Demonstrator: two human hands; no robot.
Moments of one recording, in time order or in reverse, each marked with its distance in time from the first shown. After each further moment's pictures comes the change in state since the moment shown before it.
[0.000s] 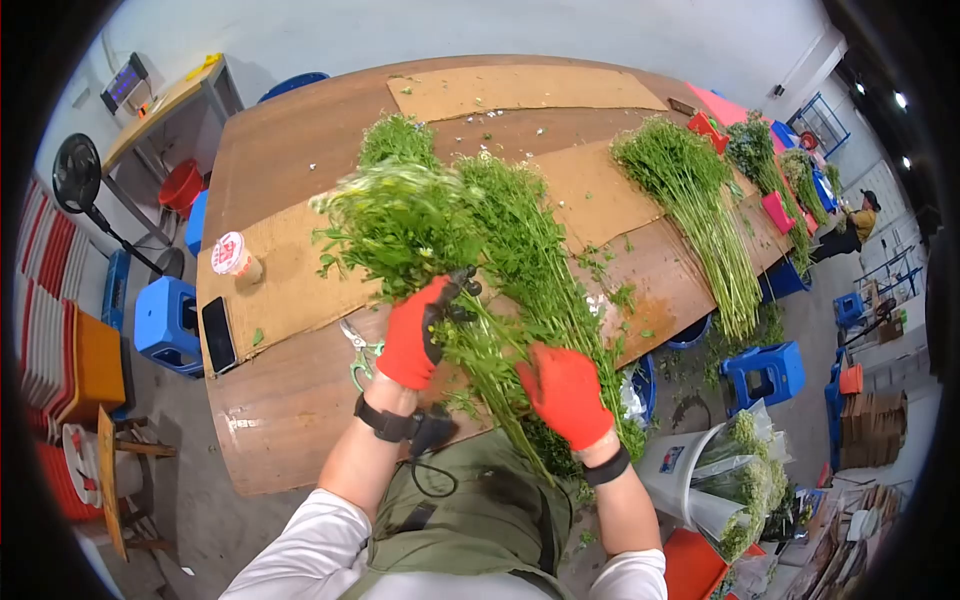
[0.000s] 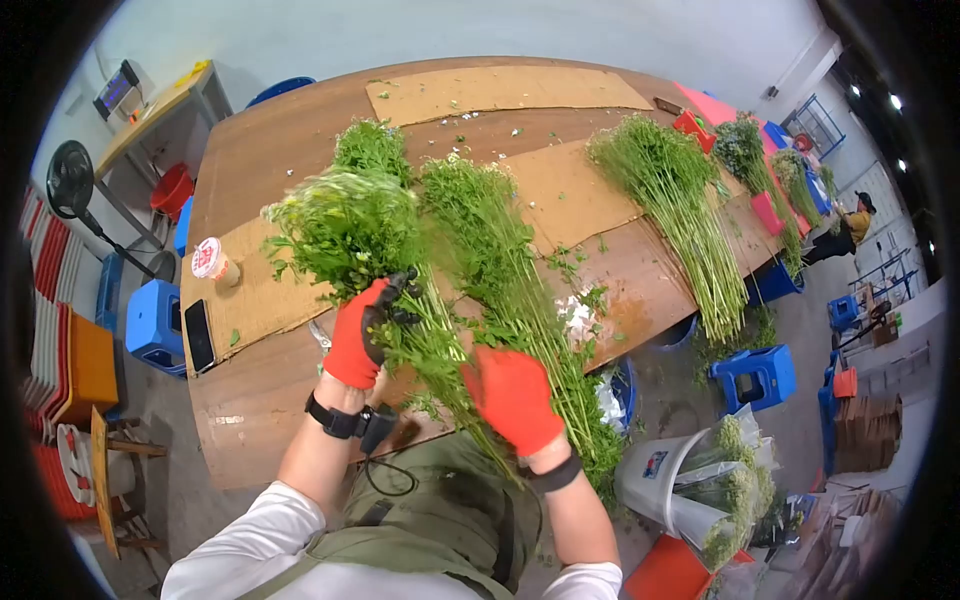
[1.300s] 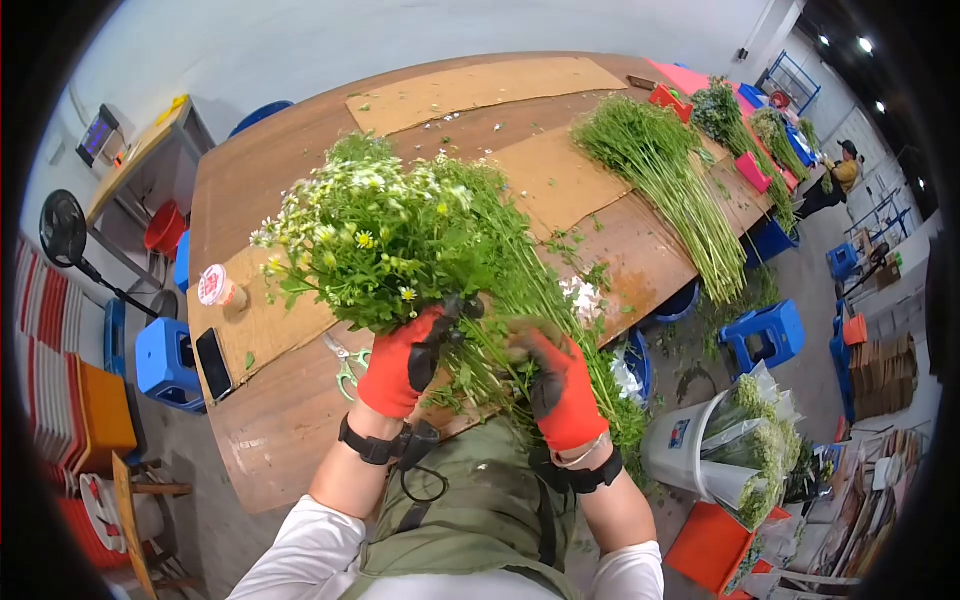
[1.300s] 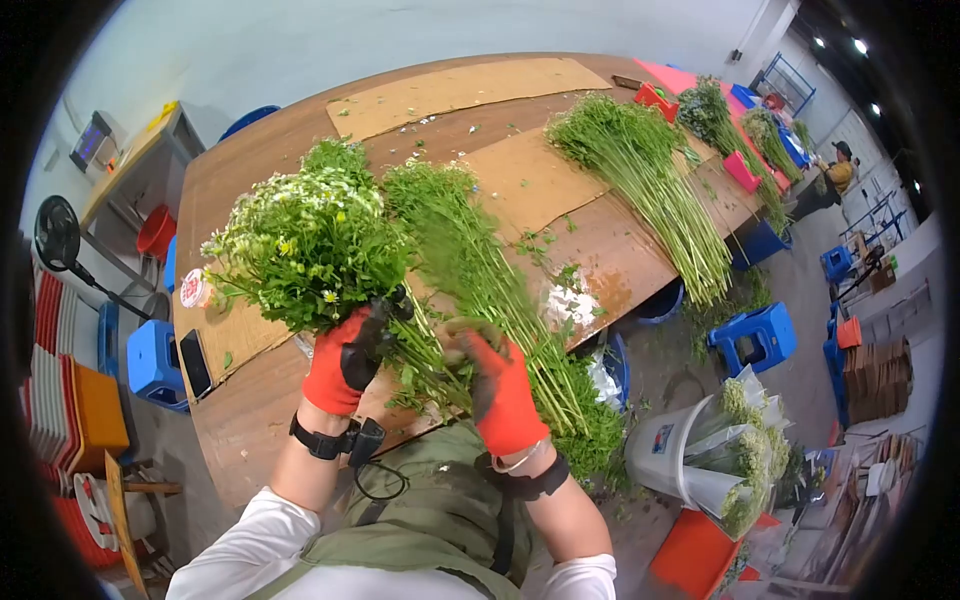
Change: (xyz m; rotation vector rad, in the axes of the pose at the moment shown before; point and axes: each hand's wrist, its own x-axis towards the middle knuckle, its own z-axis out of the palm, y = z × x) left_hand -0.021 0.004 0.010 1.511 -0.207 1.018; right_hand -0.009 -0.024 -0.028 1.591 0.263 0.794
